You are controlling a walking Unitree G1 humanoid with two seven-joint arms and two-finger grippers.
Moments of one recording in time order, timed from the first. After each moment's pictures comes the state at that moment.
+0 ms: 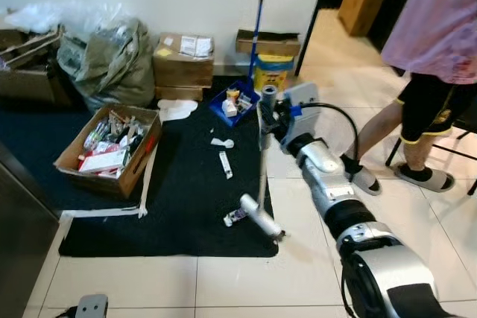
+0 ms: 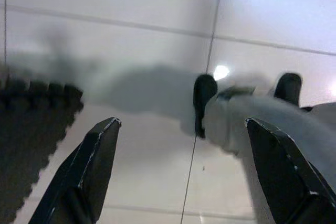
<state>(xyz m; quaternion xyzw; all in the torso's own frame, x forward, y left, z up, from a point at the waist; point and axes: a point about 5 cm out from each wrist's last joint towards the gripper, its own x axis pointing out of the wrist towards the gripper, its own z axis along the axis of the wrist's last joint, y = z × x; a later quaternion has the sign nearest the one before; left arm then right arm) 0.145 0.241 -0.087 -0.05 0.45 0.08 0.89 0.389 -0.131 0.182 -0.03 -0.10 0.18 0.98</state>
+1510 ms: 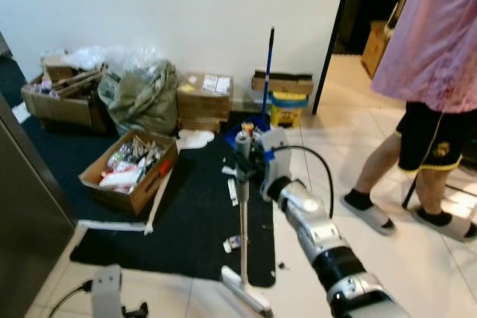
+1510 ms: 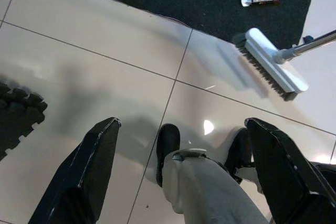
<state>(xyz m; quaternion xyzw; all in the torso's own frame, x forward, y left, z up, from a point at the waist) 0.184 0.218 -0.077 -0.08 0.42 0.09 0.90 0.348 -0.084 0.124 -0.04 -0.01 0.28 0.96</state>
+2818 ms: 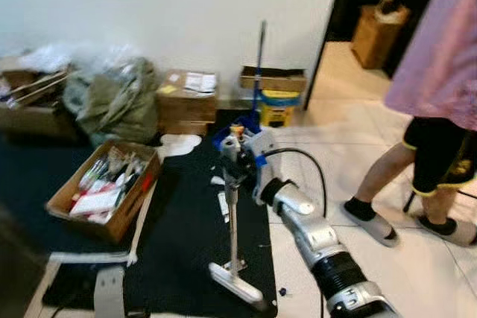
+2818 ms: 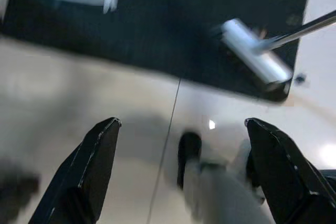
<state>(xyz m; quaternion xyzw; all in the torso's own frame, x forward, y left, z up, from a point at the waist) 0.191 0.221 -0.072 -0.07 0.40 0.09 0.91 0.336 -0.078 0.130 -0.04 -0.02 0.33 0.94</state>
